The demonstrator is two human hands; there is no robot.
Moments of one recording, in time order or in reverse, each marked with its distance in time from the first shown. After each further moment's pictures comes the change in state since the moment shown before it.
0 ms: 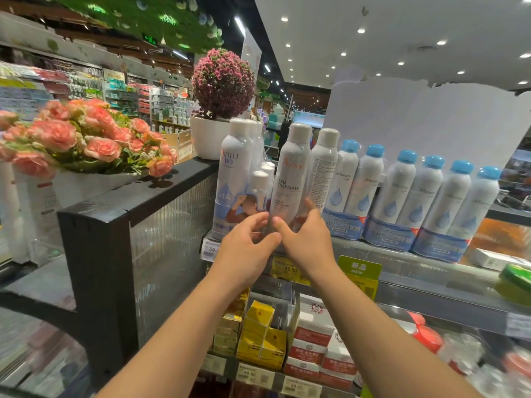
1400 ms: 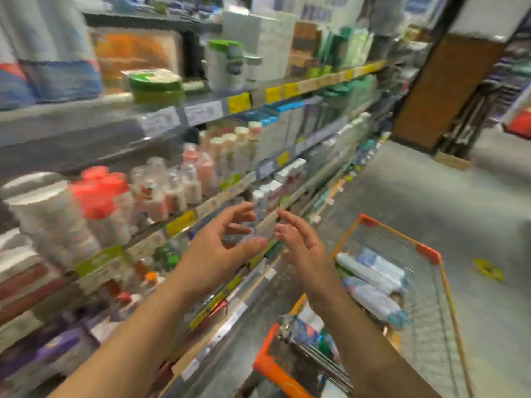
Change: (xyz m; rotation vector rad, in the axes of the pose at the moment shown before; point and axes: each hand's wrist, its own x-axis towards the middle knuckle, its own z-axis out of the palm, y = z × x) left_hand -0.249 0.038 0.332 -0.387 -1.217 0.108; right_hand -0.398 0.152 -0.303 0.240 0.737 0.637
